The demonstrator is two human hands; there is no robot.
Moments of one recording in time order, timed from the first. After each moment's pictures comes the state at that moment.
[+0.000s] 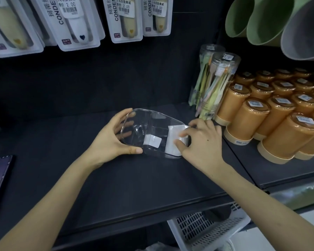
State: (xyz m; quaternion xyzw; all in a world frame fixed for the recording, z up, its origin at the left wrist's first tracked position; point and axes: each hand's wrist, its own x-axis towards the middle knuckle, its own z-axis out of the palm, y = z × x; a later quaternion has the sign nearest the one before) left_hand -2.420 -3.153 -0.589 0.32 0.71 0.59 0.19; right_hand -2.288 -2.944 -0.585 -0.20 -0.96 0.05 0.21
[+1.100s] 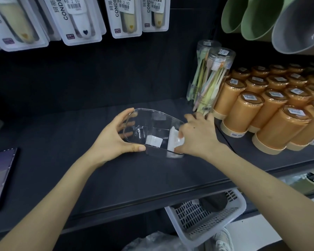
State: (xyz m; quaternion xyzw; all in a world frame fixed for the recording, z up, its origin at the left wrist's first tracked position) left_hand -2.396 -3.157 -0.584 0.30 0.73 0.58 0.19; right_hand -2.288 -2.953 -0.552 -0.15 -0.98 -0.12 -0.04
